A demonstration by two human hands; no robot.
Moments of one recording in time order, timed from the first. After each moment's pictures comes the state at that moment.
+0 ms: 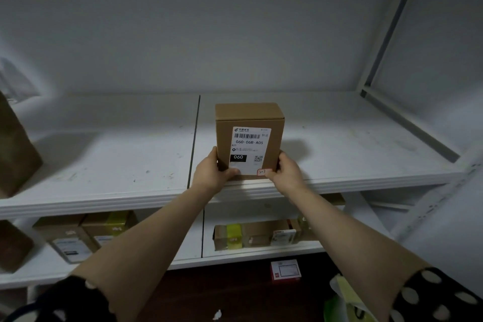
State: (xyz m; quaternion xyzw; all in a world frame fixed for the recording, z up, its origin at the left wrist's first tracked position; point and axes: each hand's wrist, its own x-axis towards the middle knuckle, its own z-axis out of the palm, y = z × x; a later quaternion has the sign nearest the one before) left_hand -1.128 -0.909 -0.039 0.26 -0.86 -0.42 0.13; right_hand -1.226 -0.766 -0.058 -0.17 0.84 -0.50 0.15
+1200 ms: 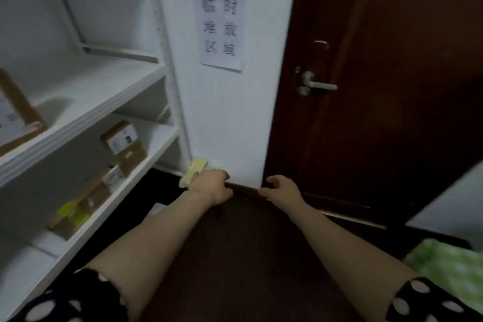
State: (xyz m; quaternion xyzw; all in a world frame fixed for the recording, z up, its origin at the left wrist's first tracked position) left_hand -0.846 -0.603 -0.079 -0.34 -0.92 -0.05 -0.17; right_hand -0.730 -0.465 -0.113 0.37 0.79 -0.49 -0.03
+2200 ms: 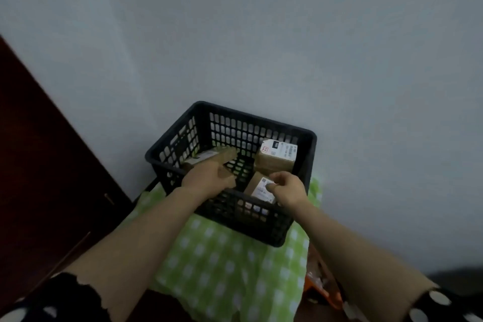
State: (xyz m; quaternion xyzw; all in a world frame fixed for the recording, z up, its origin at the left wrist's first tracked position) left_hand -0.123 -0.086 -0.116 -0.82 -0.52 0.01 -0.26; right_hand 0.046 -0.182 -0.155 0.80 0.34 -0.35 -0.35
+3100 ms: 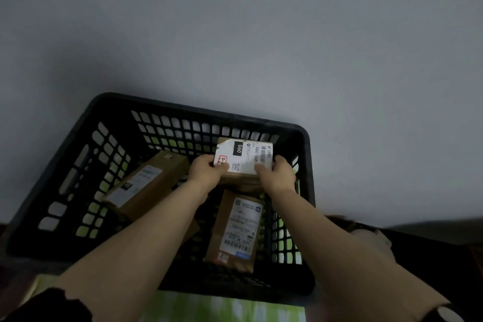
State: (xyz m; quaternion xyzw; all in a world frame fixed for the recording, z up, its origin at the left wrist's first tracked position) left_hand 0.054 0.088 -0.274 -0.59 -0.54 -0.10 -0.60; right_hand 0.157 -0.015 -0.259 0.87 0.11 -0.31 -0.36
